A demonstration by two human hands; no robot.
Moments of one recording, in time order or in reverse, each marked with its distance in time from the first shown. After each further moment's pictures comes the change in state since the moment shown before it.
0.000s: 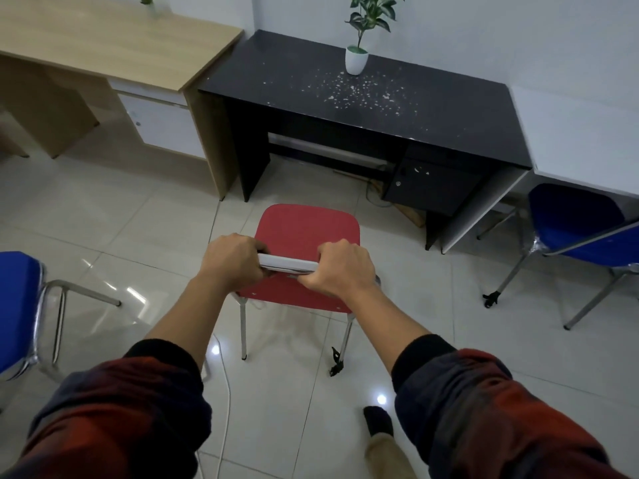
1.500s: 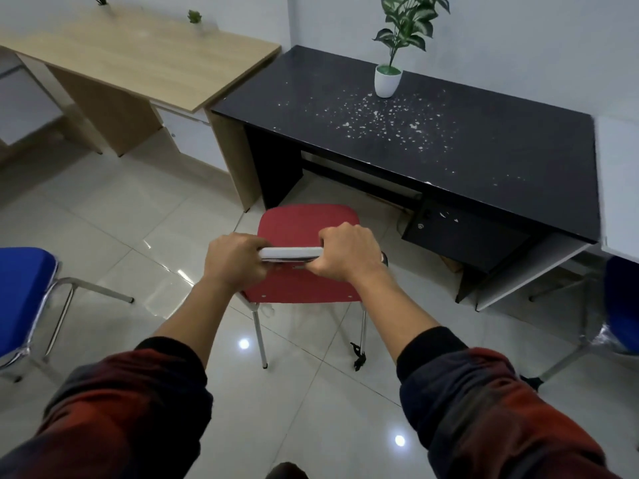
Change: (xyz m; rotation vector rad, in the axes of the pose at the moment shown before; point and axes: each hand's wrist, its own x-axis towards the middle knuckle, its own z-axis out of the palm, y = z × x) left_hand 0.171 0.117 0.009 -0.025 0.369 -0.184; right_hand 0.185 0.180 -0.055 -0.025 -0.058 -0.320
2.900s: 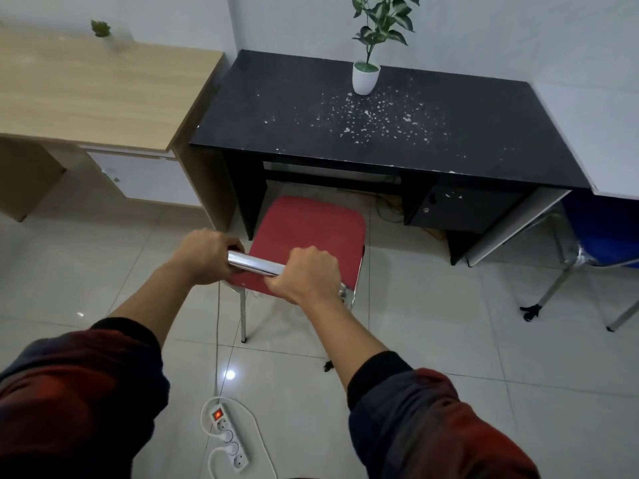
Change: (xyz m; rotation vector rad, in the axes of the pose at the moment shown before) left_hand 0.177 -0.303 -0.022 0.099 -0.470 0.362; right_hand 0.189 -0.258 0.060 0.091 0.031 0.520
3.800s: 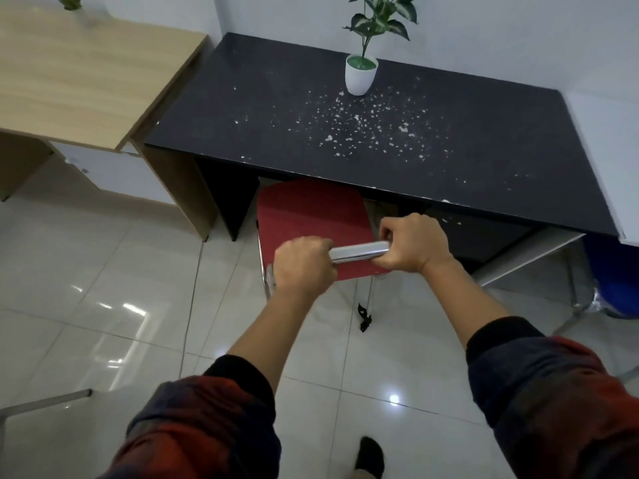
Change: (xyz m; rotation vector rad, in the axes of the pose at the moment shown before) left_hand 0.154 0.250 0.020 -0.070 0.258 -0.143; right_hand 0.148 0.292 -0.079 -0.113 0.038 -0.172
